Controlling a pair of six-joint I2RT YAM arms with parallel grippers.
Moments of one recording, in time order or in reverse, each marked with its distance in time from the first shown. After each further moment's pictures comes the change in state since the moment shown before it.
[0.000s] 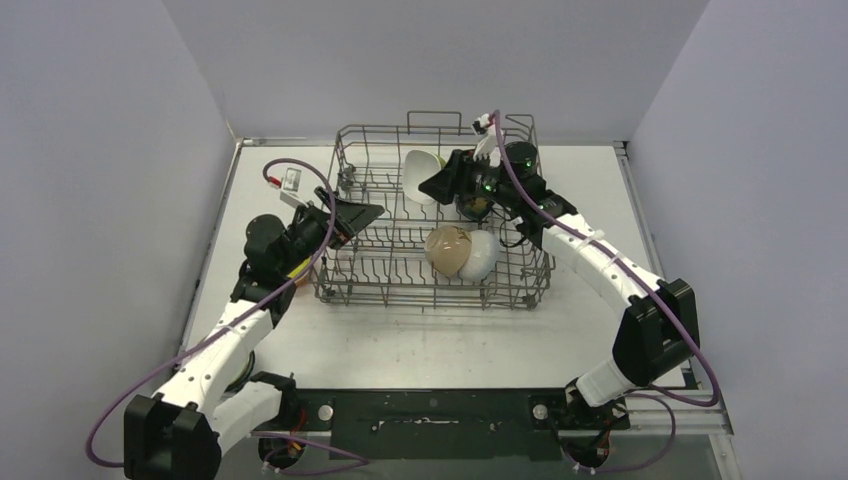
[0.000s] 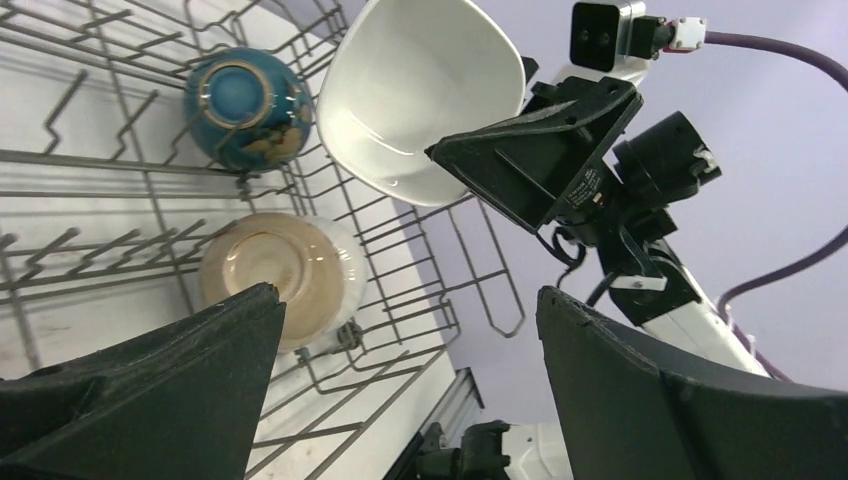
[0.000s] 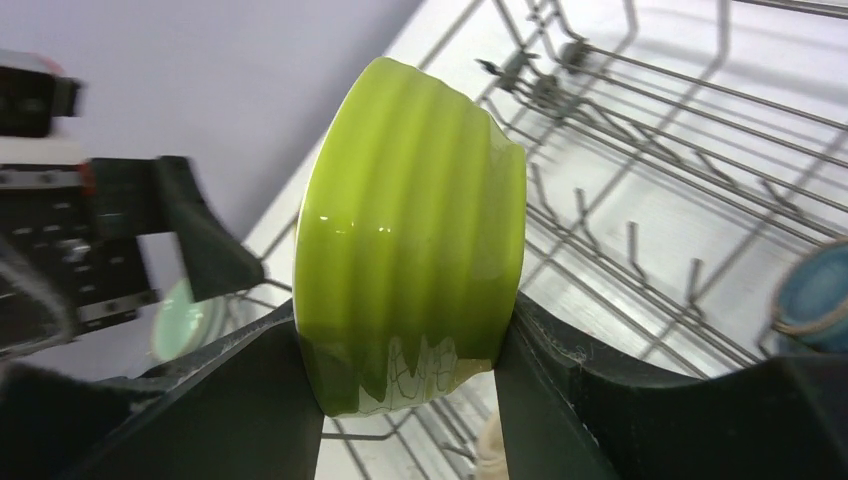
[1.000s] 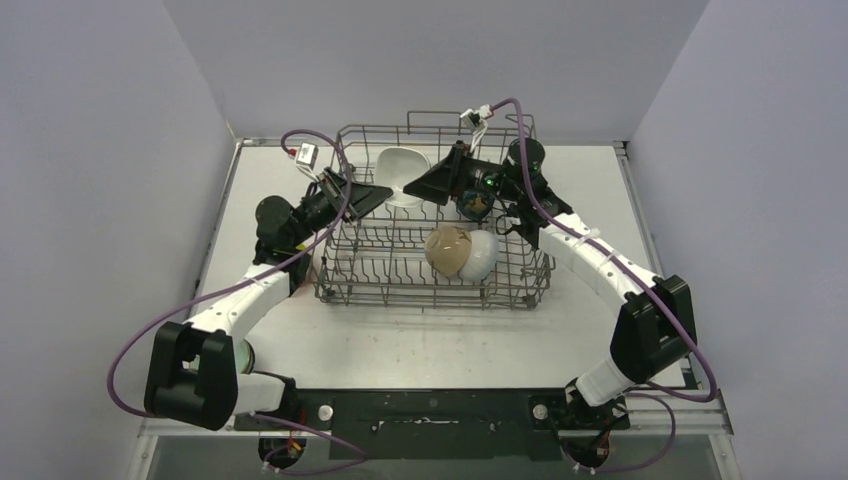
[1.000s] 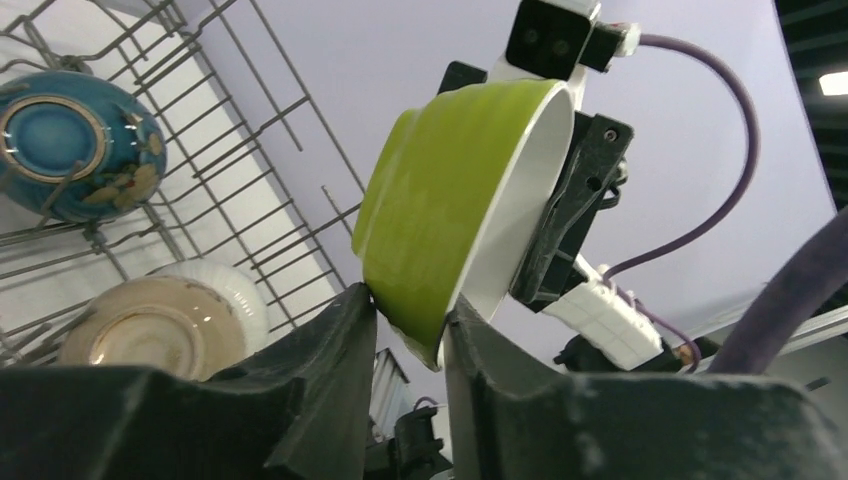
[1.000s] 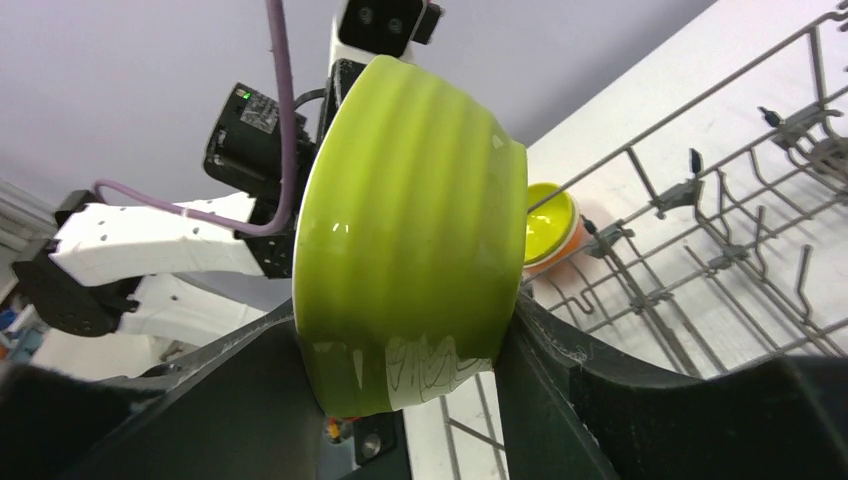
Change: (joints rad) left arm 0.013 0.325 0.078 0.586 0.240 -0.283; right arm 0.013 0.020 0.006 0.348 -0.414 0.291
